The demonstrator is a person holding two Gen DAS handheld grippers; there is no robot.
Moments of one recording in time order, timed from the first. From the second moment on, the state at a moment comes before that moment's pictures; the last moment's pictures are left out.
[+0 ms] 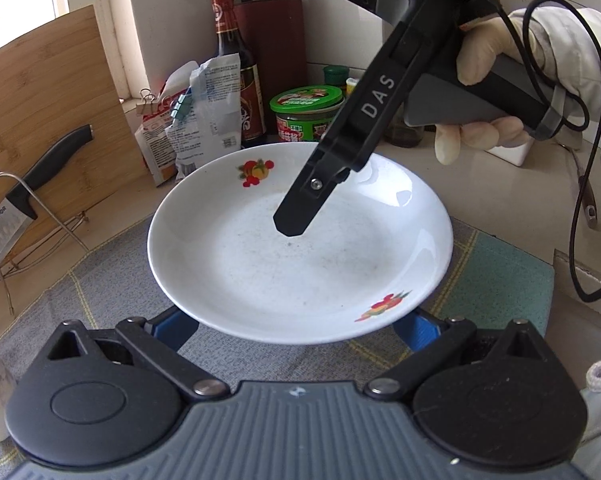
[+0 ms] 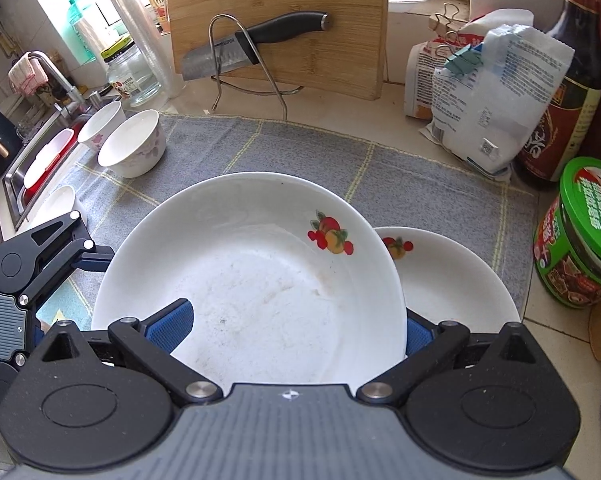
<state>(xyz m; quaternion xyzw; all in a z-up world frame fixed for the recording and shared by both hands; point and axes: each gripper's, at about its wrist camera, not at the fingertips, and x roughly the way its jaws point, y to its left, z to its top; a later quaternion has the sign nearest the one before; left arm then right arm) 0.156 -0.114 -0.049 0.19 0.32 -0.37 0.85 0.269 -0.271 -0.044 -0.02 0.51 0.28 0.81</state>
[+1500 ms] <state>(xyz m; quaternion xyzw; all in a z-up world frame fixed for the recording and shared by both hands) 0.172 -0.128 -0.060 0.20 0.32 -0.41 0.83 0.276 -0.296 -0.080 -0.01 0.55 0.23 0.80</state>
